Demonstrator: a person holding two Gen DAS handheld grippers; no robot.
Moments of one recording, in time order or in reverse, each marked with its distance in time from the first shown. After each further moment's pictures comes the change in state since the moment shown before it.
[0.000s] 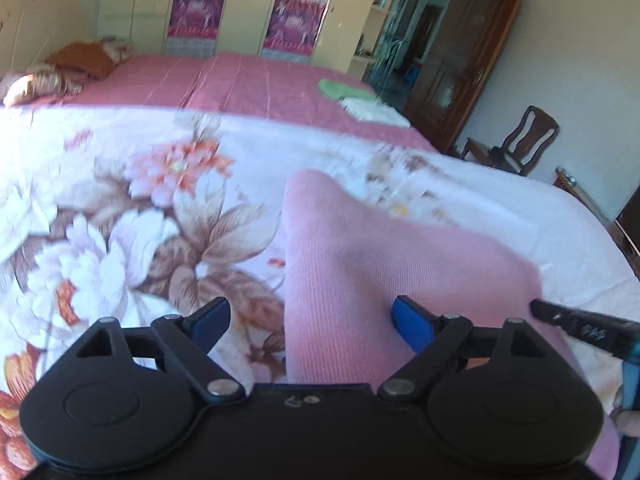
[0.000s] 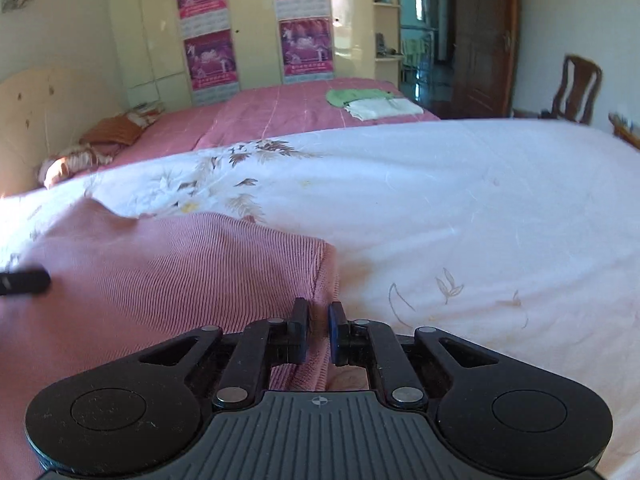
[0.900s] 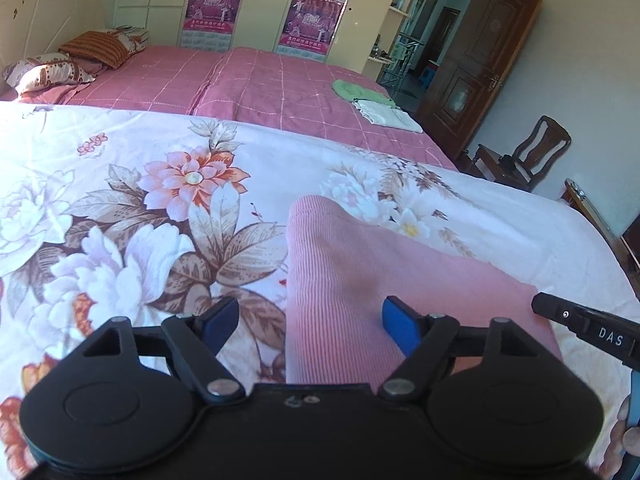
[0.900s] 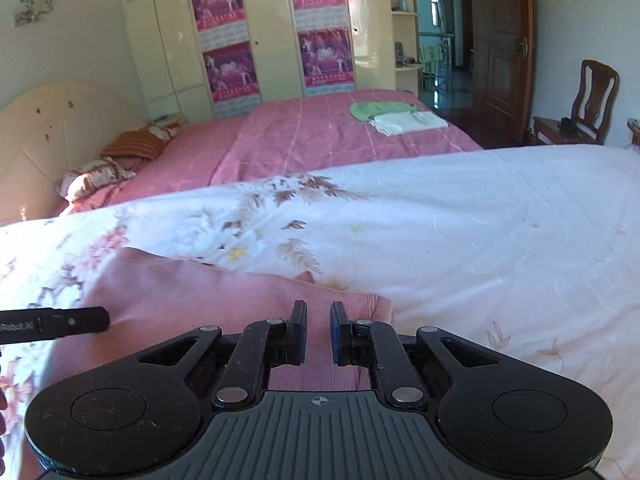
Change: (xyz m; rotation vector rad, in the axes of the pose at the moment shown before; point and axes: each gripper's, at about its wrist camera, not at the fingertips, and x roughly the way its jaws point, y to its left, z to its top) left arm -0.019 -0.005 0.015 -0.003 -0.001 0.037; right arm -0.021 0.031 0.024 -0.034 -0.044 0.076
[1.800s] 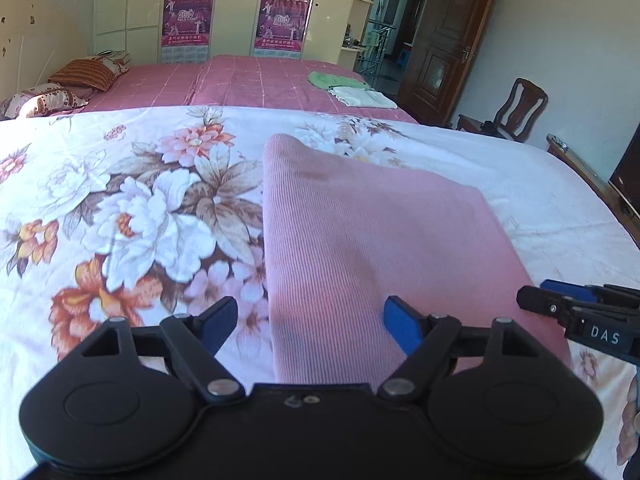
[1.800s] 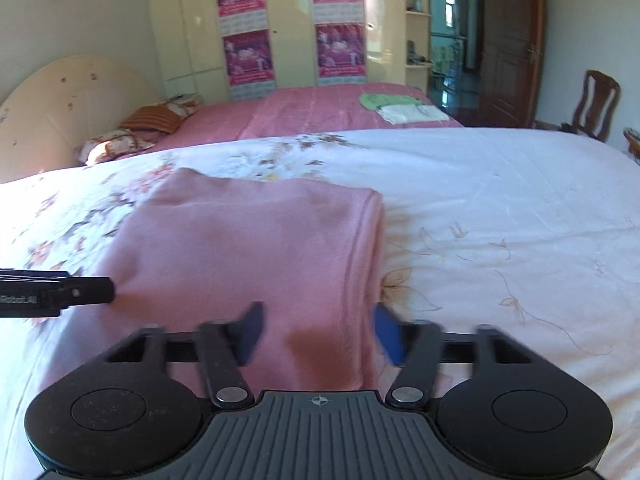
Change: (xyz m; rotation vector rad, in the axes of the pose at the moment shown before) left arm -0.083 -0.025 -0.080 0.132 0.012 0.014; right arm -0.089 0.025 -0.075 -0.071 0.044 0.005
